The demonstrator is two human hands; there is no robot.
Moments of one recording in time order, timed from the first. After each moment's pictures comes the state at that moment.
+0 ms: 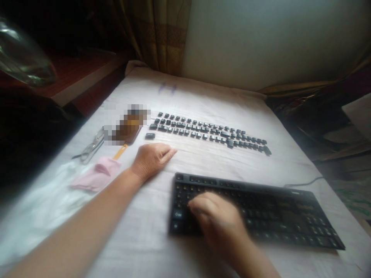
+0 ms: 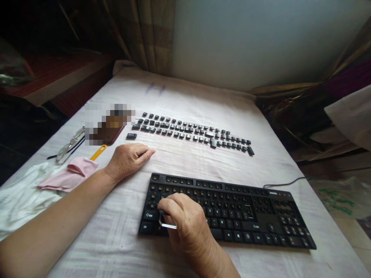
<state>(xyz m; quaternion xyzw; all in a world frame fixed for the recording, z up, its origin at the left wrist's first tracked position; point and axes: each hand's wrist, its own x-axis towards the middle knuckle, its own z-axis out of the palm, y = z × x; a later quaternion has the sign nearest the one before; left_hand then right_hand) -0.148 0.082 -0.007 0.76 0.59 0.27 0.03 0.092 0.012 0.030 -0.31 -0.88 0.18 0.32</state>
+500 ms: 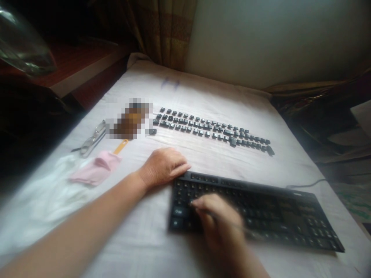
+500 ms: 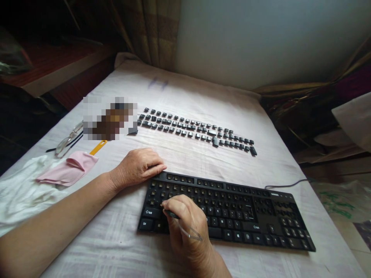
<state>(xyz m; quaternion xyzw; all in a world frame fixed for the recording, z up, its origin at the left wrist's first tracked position) -0.124 0.071 -0.005 0.85 0.47 0.22 0.08 0.100 -0.002 0.007 -0.34 -0.82 0.24 0.39</state>
